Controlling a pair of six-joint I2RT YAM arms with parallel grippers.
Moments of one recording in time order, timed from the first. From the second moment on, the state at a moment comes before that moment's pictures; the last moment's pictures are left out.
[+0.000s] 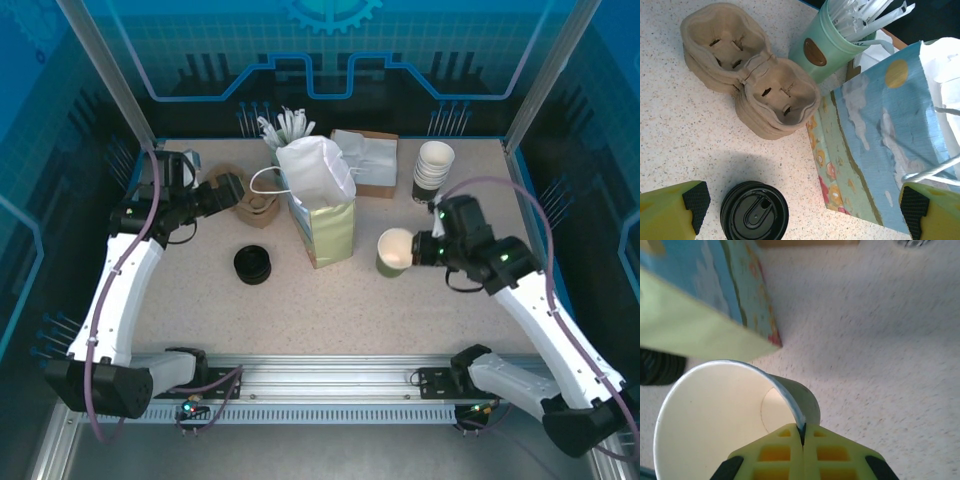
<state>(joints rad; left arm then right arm) -0.04 1.19 1.31 -0.86 0.18 -0.49 0.47 0.97 1.09 -1.00 0.01 0.50</state>
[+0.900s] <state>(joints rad) -0.04 1.26 1.21 -0.78 0.18 -0.54 0.78 1.18 0.78 -0.53 0.13 0.62</state>
